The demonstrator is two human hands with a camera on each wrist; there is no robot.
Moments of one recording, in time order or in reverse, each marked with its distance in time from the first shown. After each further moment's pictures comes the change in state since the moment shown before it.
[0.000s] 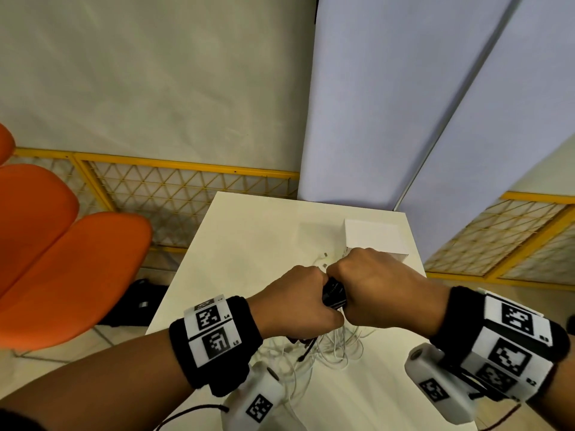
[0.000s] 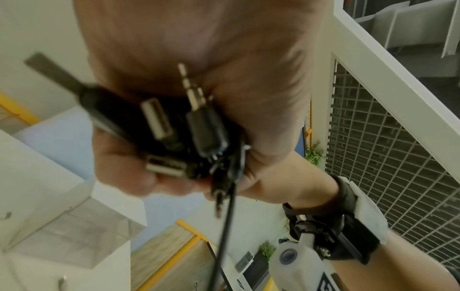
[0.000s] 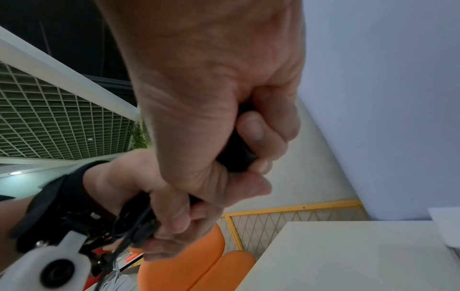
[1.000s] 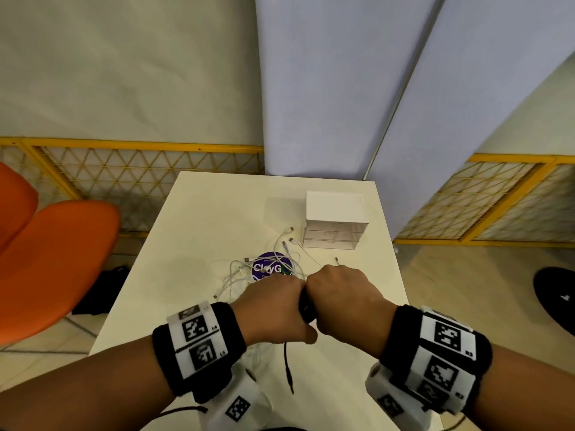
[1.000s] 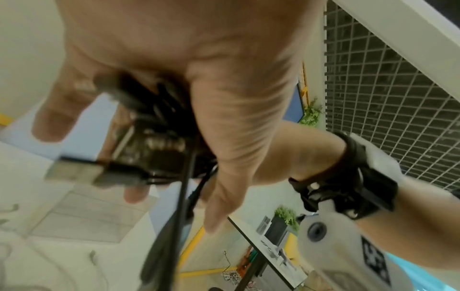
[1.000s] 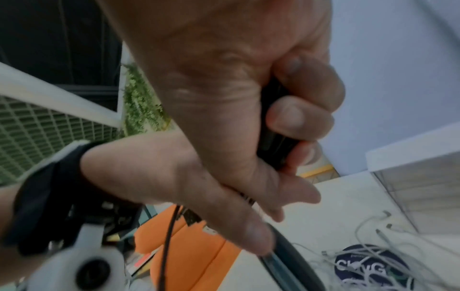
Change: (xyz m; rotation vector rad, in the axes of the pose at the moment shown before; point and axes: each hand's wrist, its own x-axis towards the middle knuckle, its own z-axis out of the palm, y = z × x) left_hand 0.034 0.019 0.080 0.275 -0.113 -0.022; right_hand -0.043 0.028 0.067 0.078 -0.175 0.160
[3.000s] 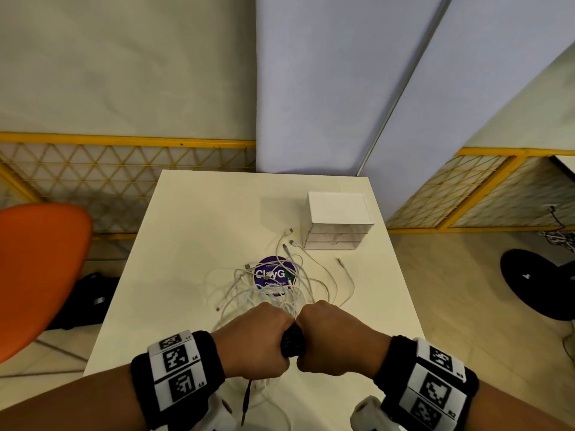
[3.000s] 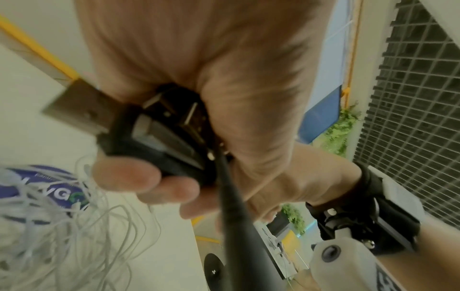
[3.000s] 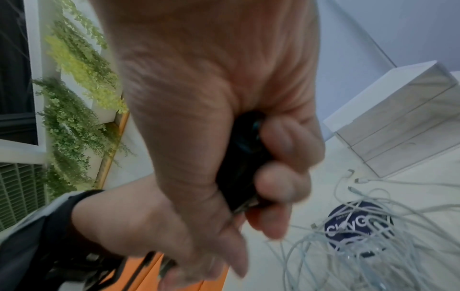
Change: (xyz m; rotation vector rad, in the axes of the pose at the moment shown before) left_hand -0.006 -0.095 0.005 -0.100 -0.182 0.190; right_hand 0.055 -0.041 0.035 0.367 -0.135 -0.008
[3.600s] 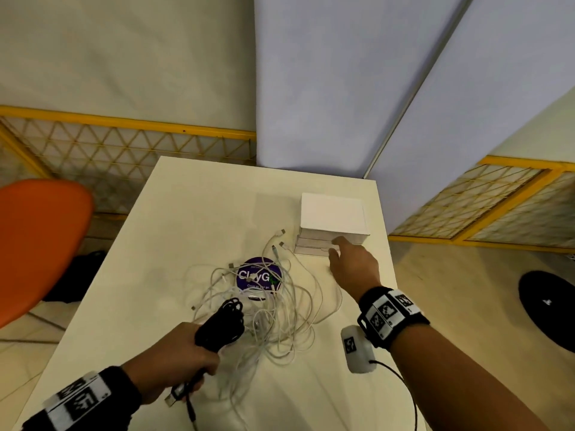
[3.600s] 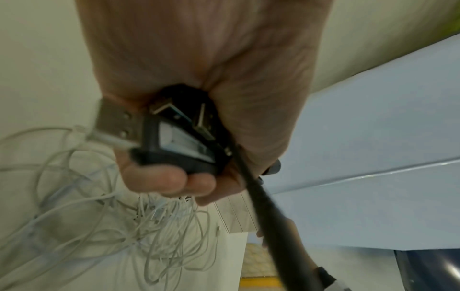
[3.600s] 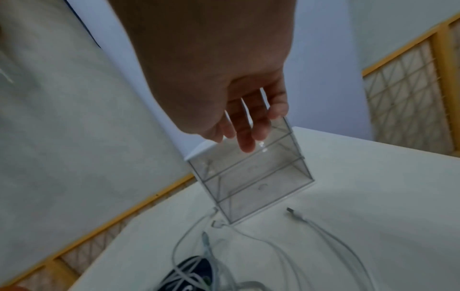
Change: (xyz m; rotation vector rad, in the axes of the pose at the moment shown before) left_hand -0.005 -0.040 0.024 -0.934 0.128 -0.663; right_hand 0.112 0.191 -0.008 0.149 0.524 0.404
